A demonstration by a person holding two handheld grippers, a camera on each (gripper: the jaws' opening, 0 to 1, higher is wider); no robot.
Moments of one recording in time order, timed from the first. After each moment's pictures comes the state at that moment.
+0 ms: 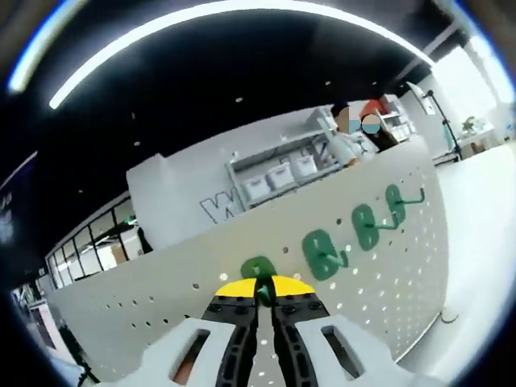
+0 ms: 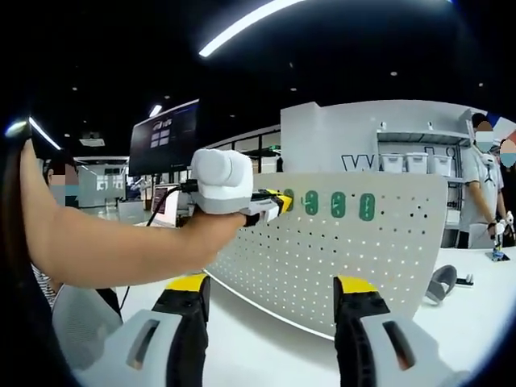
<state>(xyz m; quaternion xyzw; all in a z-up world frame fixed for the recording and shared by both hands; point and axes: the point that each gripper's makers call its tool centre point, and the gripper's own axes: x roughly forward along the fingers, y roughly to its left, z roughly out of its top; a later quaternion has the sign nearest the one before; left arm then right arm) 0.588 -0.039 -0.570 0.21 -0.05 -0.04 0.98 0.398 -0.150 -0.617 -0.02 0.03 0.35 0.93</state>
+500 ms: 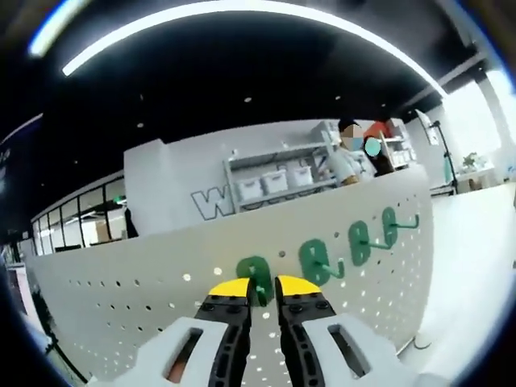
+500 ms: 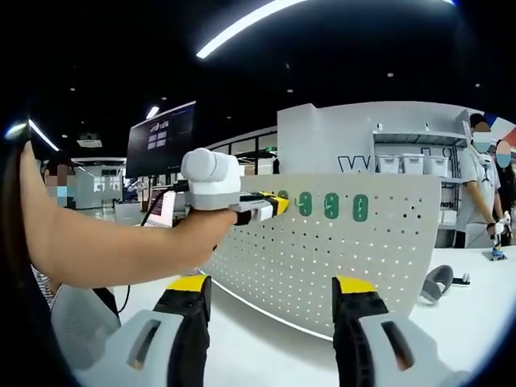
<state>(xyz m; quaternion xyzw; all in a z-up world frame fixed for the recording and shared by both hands) 0.584 -0.039 -0.570 0.10 -0.04 -0.09 0.99 0.398 -0.157 -0.614 -0.02 0.02 0.34 0.94</state>
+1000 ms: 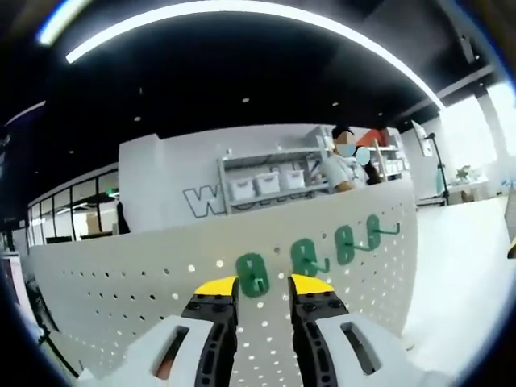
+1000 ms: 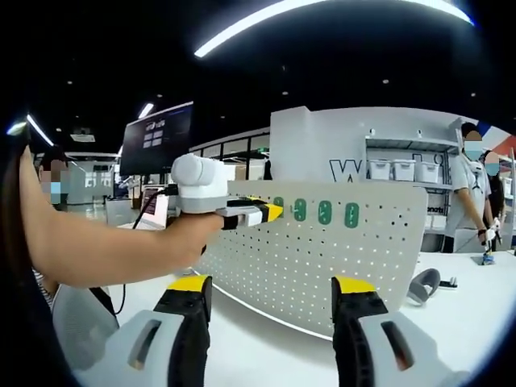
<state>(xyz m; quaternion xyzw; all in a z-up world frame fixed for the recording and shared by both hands) 0.554 -0.036 -0.568 0.08 -0.05 -0.11 0.99 0.374 -0.164 -0.602 -0.03 0.02 0.31 0.95</state>
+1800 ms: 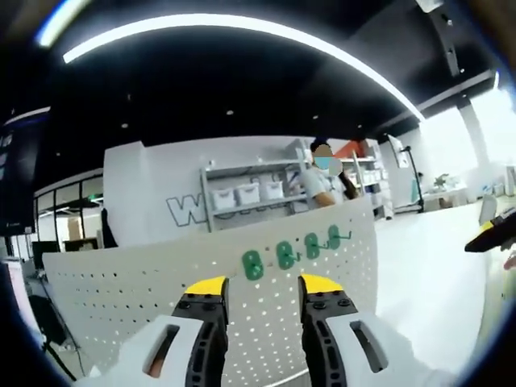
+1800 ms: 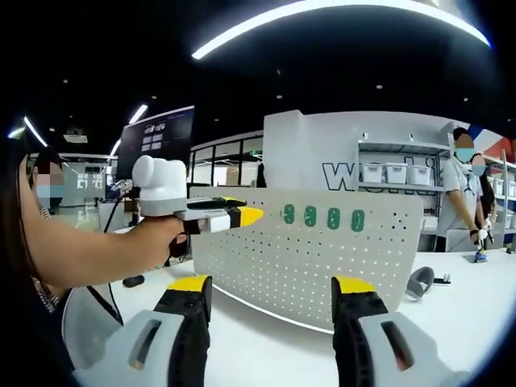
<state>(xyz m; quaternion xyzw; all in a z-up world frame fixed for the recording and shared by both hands) 0.471 -0.006 -0.553 0.08 -0.06 -0.17 0.98 0.336 -0.135 -0.589 -0.02 0.01 0.29 0.96</state>
